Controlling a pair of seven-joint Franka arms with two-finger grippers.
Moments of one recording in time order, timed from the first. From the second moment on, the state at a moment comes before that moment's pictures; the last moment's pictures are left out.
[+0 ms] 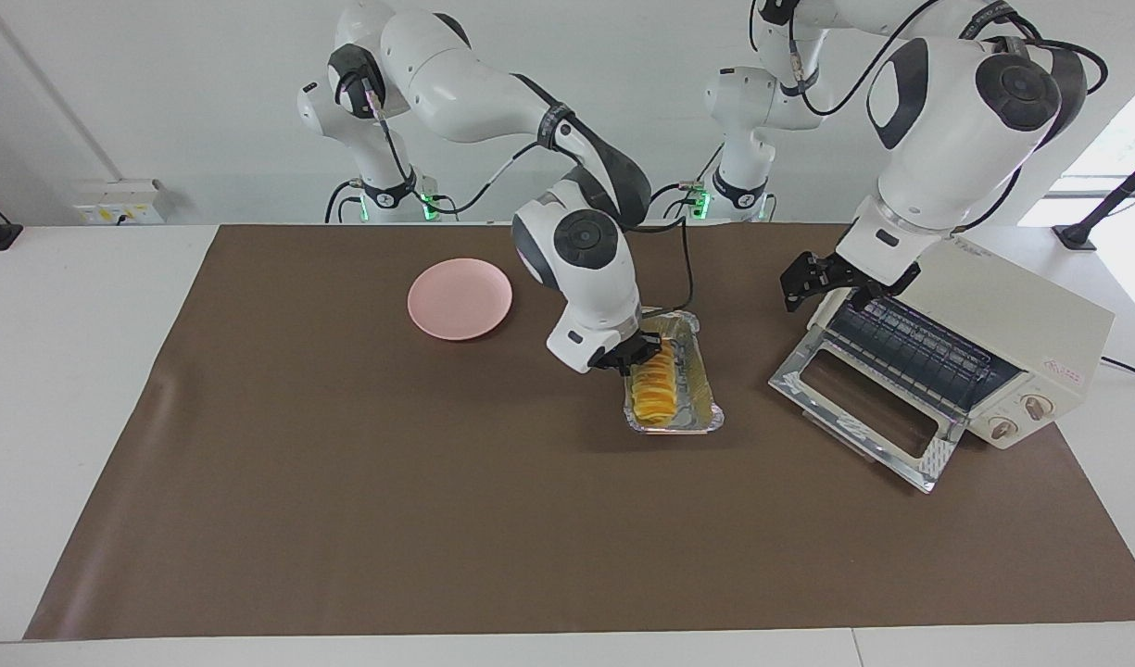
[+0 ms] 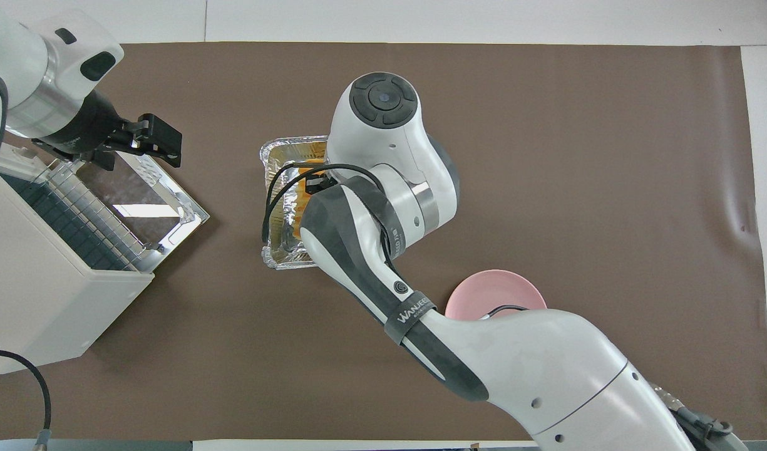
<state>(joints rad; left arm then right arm) -0.28 0.25 0.09 -1.34 -0.09 1.49 -0.14 0.58 0.69 0.05 -1.18 0.23 1.90 0.57</state>
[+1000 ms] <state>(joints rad) -0.28 0.25 0.09 -1.34 -0.09 1.49 -0.15 0.61 0.71 0.05 -1.33 0.23 2.09 0.61</state>
